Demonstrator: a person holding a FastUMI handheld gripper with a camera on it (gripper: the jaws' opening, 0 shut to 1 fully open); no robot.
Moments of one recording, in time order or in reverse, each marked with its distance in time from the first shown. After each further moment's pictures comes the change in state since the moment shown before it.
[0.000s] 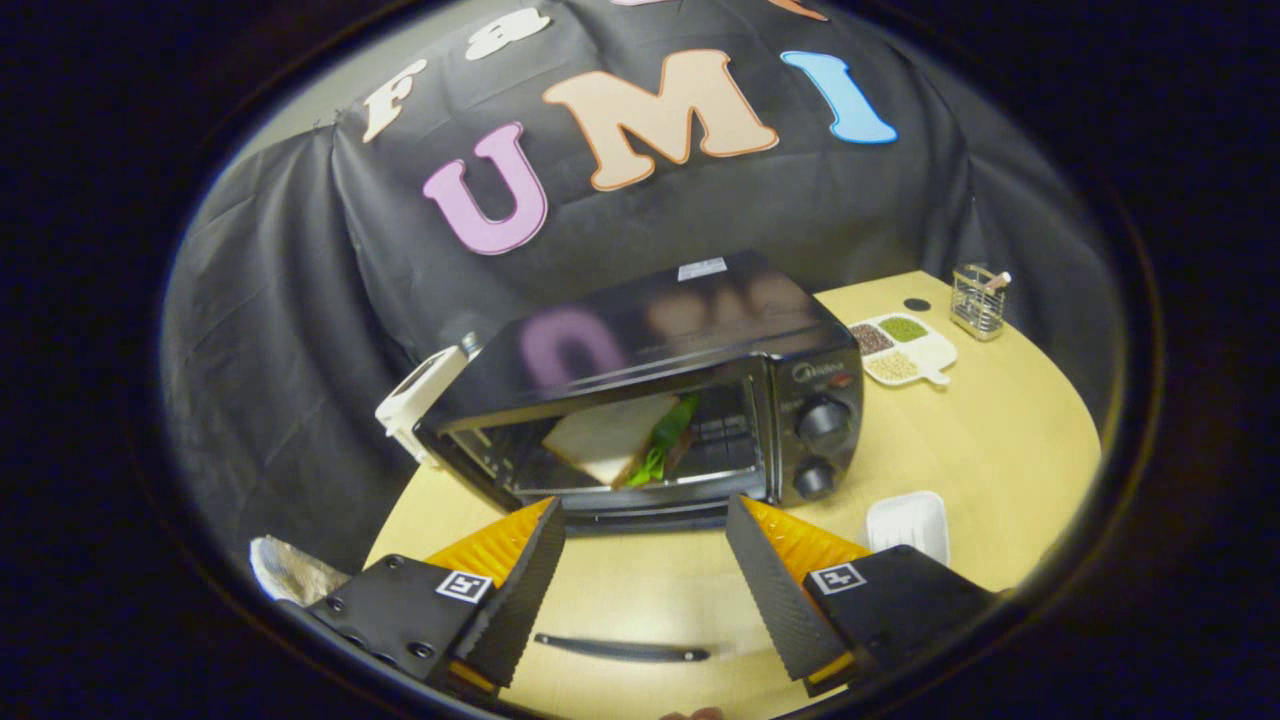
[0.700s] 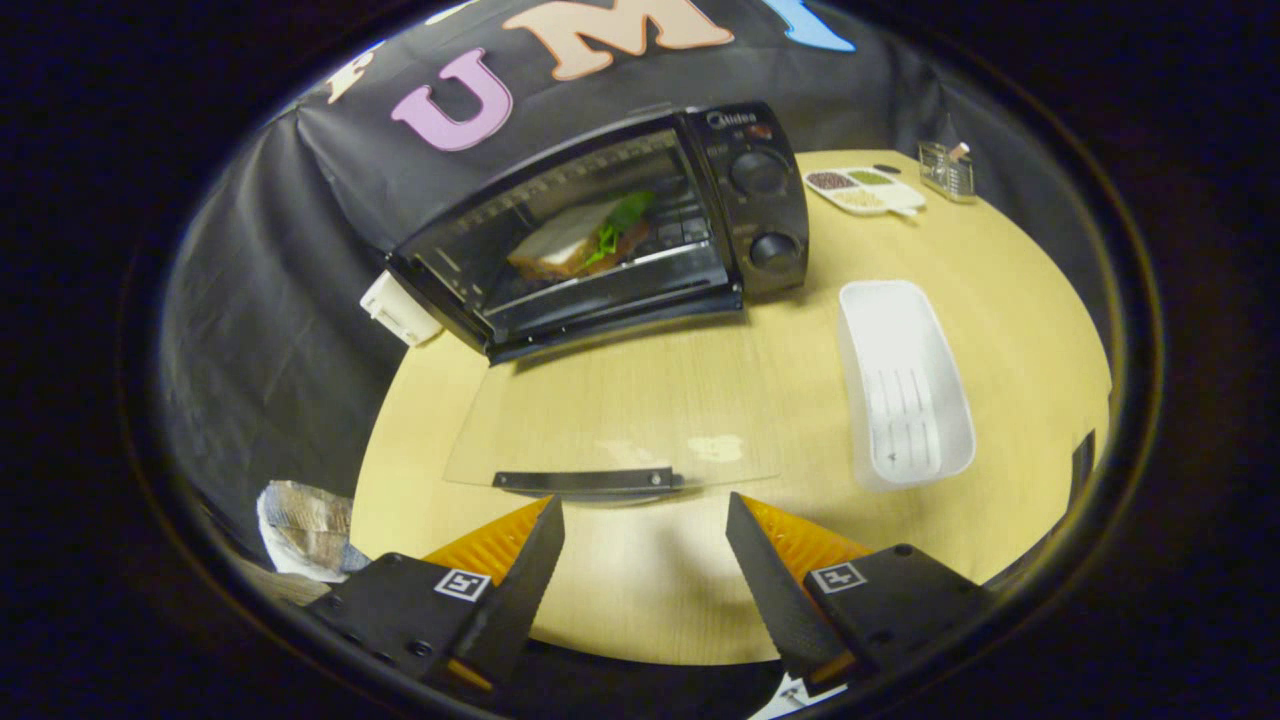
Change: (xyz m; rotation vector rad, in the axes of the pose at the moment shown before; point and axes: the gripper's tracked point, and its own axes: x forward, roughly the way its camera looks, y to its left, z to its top) arm -0.030 -0.028 -0.147 0.062 0.350 -0.022
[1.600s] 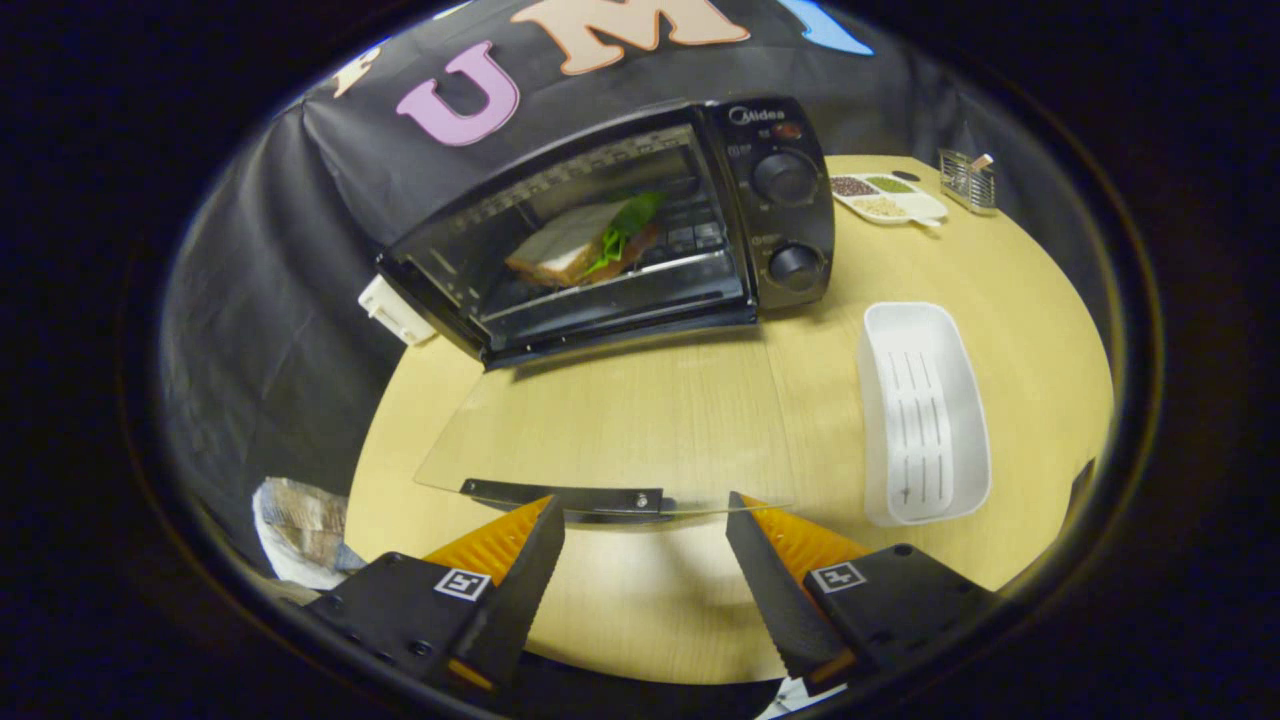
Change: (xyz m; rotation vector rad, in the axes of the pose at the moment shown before) arm 0.003 0.009 0.040 -0.007 -0.053 0.025
